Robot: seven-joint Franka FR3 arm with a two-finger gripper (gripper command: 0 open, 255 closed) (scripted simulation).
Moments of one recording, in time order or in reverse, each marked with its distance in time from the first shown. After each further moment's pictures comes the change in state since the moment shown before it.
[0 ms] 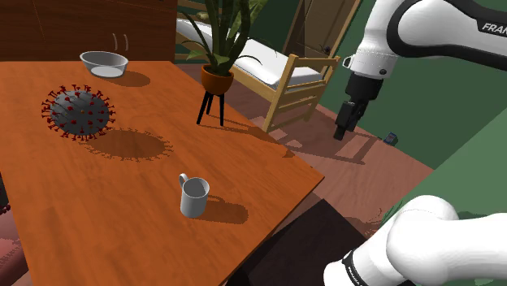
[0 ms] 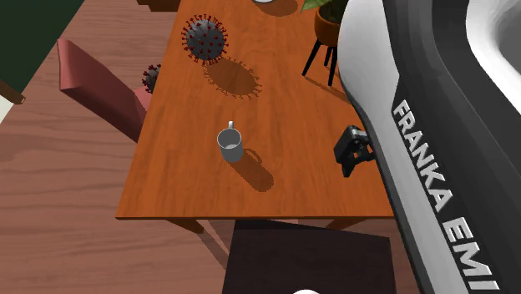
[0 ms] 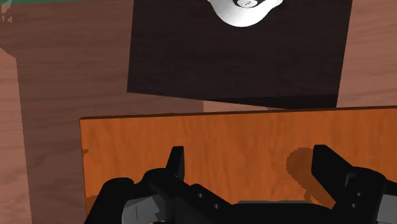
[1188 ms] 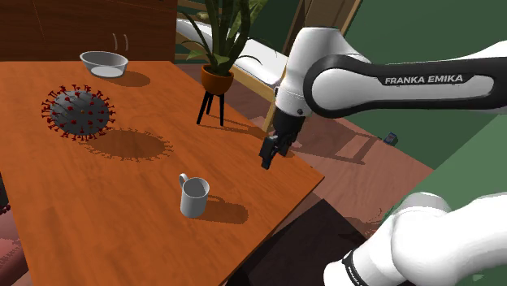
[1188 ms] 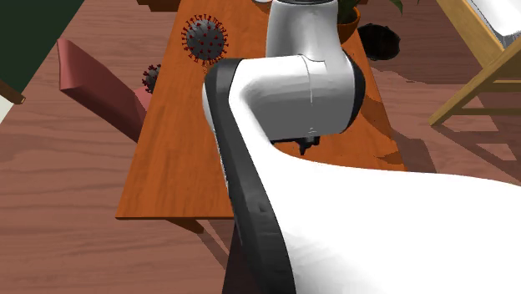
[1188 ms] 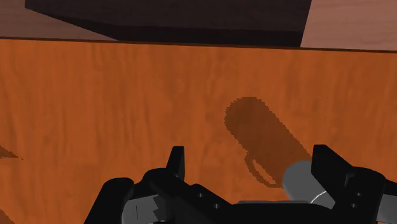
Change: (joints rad) arm 0.130 0.262 0.226 -0.123 0.159 0.484 0.201
